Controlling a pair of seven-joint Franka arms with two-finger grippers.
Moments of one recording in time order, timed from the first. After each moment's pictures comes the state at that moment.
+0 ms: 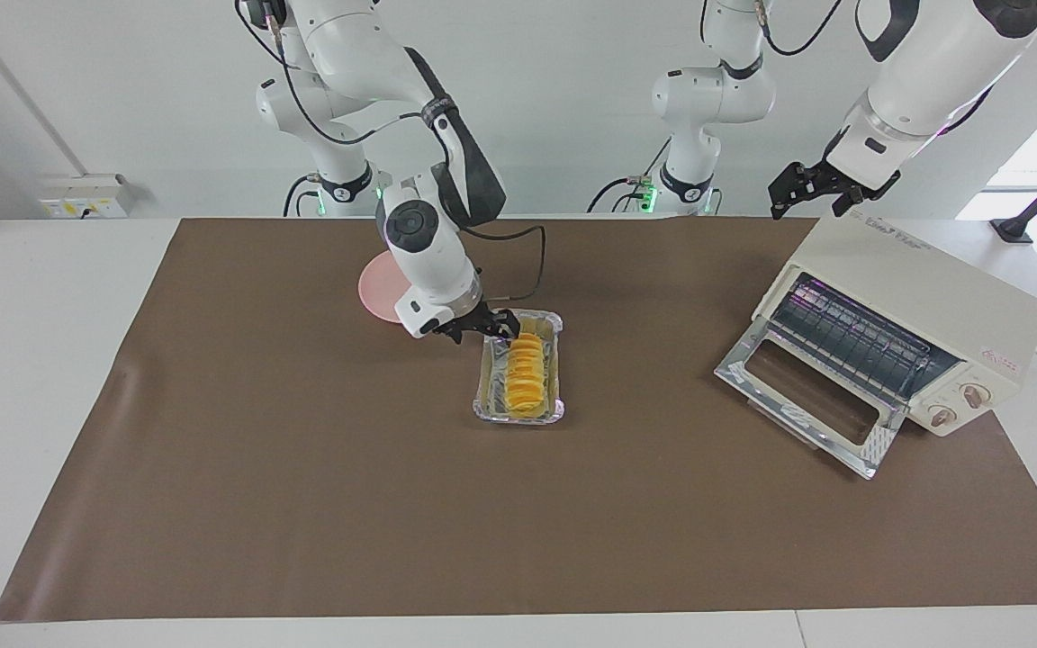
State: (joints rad) left arm -0.10 -0.04 -0.01 -1.60 -0.02 1.33 -0.09; right arm 0.51 0.29 -0.04 -1.97 0.35 2.25 0.50
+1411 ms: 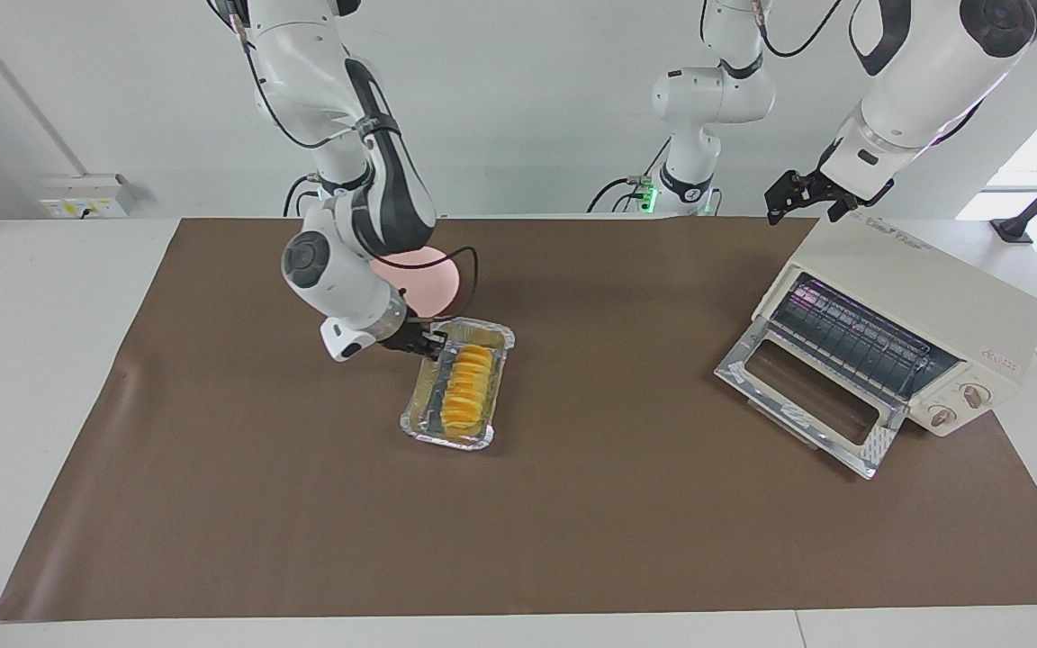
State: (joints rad) left arm -0.09 -0.06 -0.01 -1.65 -0.02 1.36 -0.08; right arm 0.27 0.27 -0.06 -1.98 0.47 2.10 0.21
